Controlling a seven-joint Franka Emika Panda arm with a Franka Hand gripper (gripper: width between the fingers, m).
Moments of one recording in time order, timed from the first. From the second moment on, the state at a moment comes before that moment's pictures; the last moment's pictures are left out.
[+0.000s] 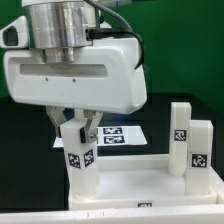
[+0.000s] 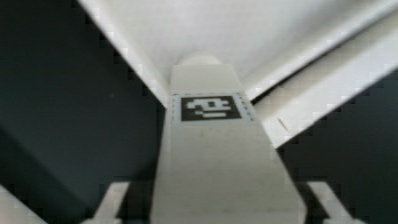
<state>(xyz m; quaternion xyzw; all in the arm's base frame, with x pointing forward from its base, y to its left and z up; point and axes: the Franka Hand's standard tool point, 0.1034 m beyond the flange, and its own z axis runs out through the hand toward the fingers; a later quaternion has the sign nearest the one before) 0.627 -0.060 0.116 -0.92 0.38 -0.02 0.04</state>
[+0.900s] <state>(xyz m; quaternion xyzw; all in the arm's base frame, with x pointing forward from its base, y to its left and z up) 0.627 -0.043 0.112 -0.80 0.60 -0.02 0.04</state>
